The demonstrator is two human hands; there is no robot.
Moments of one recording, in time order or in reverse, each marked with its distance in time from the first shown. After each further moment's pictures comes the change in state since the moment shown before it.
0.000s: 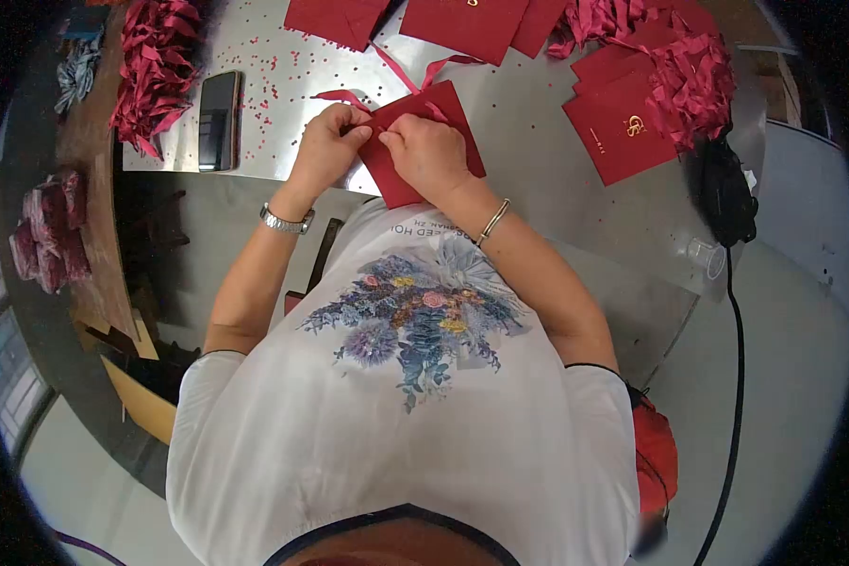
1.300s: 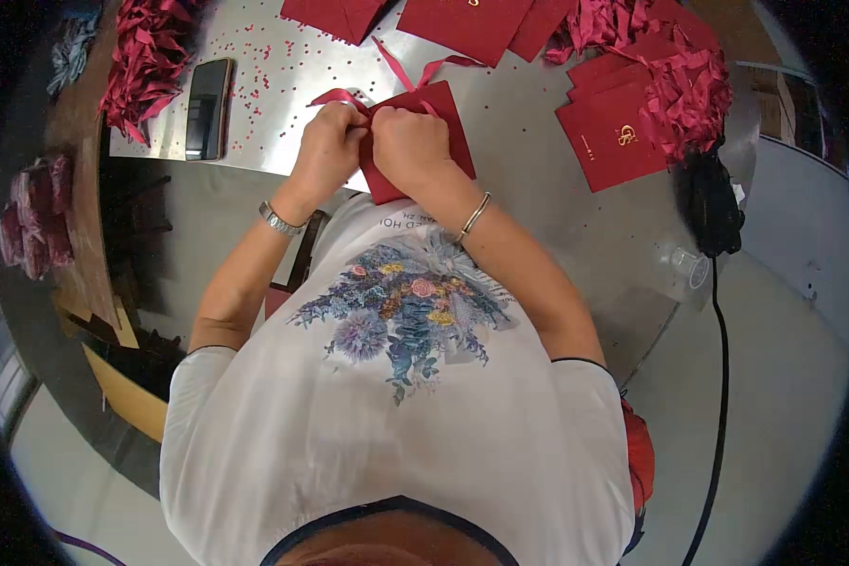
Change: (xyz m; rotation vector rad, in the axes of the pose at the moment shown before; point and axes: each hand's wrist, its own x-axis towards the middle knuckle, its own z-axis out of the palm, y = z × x) left_hand -0.009 0.007 0.015 0.251 0.156 0.317; right_hand 0.016 -0.015 -0.006 -0.308 -0.154 -0.010
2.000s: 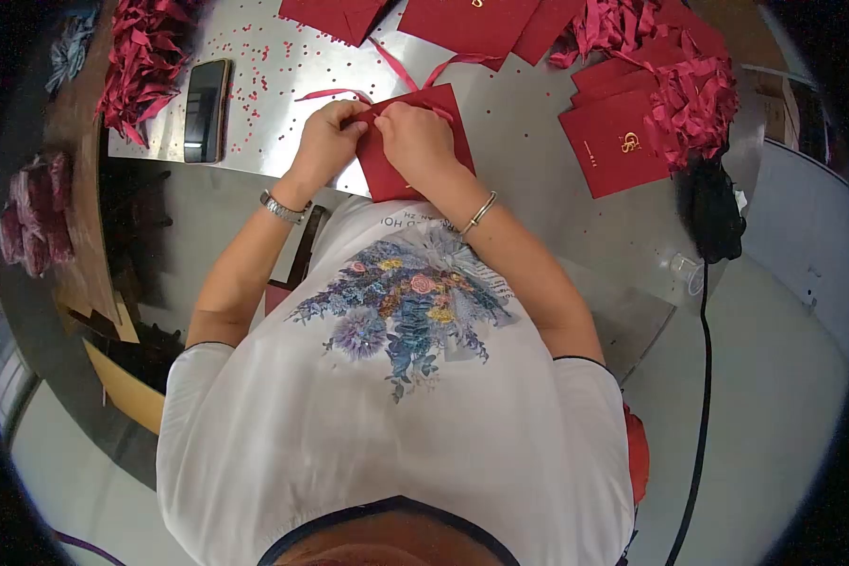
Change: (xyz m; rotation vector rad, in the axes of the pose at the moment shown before) left_hand 0.009 -0.035 0.016 -0.101 -0.098 -0.213; right_hand 0.010 0.020 0.016 0.294 -0.024 0.071
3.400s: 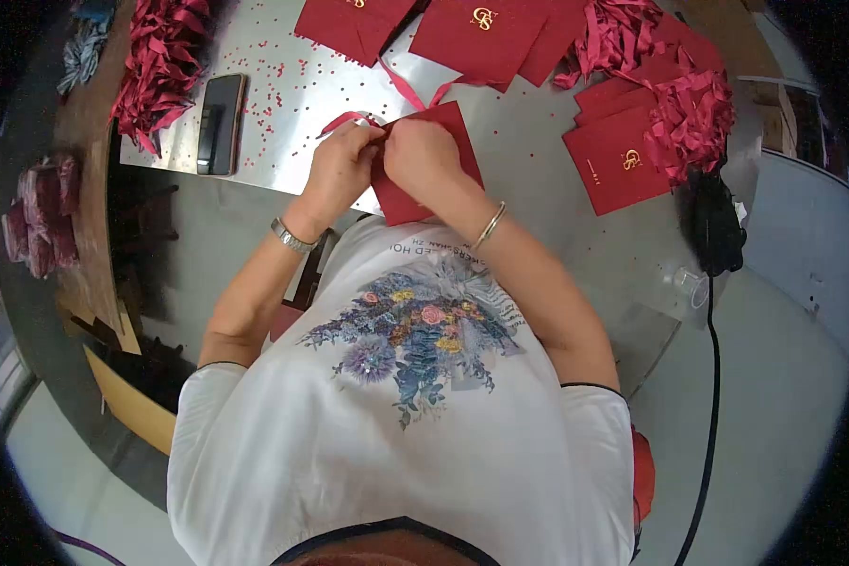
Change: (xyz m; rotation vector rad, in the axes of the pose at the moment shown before) left_hand -0.012 0.027 -0.013 0.231 0.081 0.261; right_hand 0.007 -0.018 -0.013 -0.145 -0.076 -0.015
